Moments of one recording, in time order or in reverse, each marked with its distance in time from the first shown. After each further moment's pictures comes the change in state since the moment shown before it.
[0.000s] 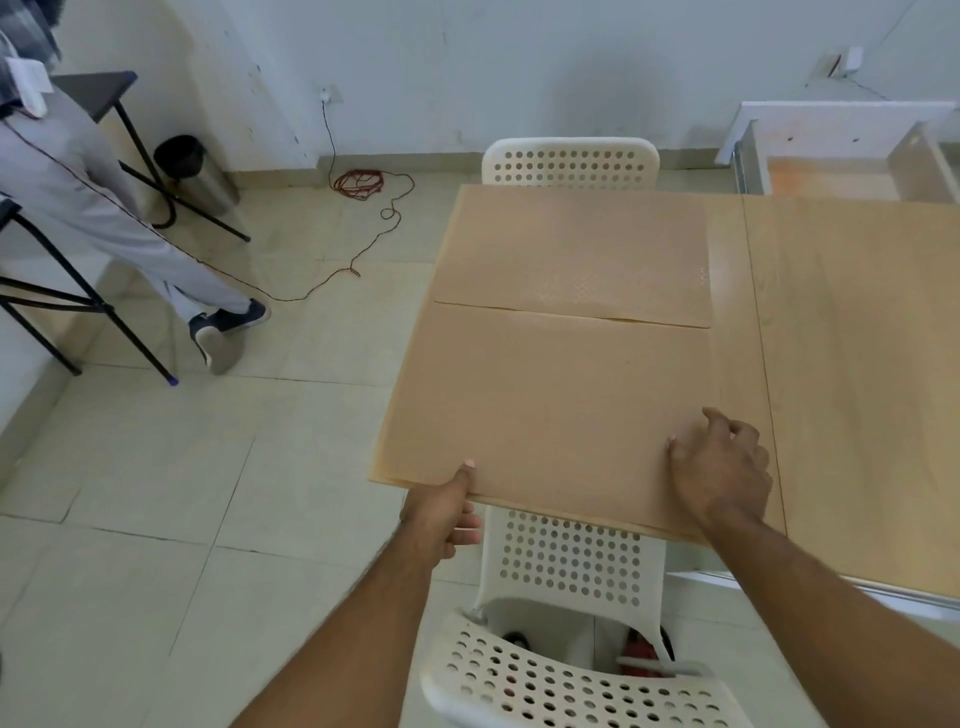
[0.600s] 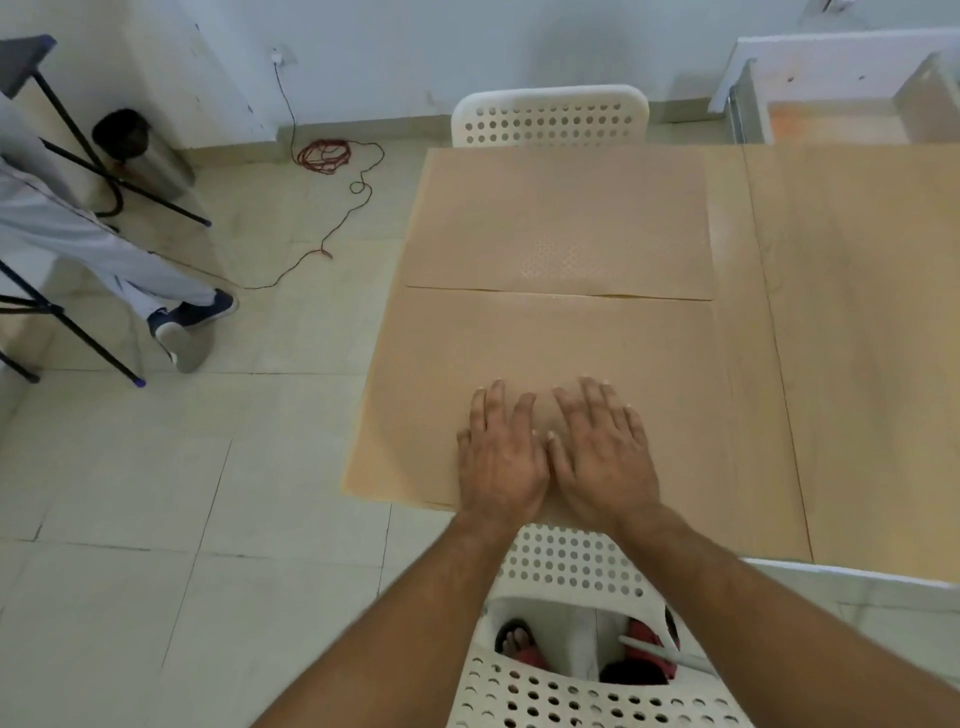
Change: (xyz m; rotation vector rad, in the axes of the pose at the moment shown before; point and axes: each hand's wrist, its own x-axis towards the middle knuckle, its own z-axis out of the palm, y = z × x) left_hand 0.026 0.036 0.090 0.879 0.331 1.042; right_hand -0.023 -0.065 0.058 -0.161 -0.179 -0.566
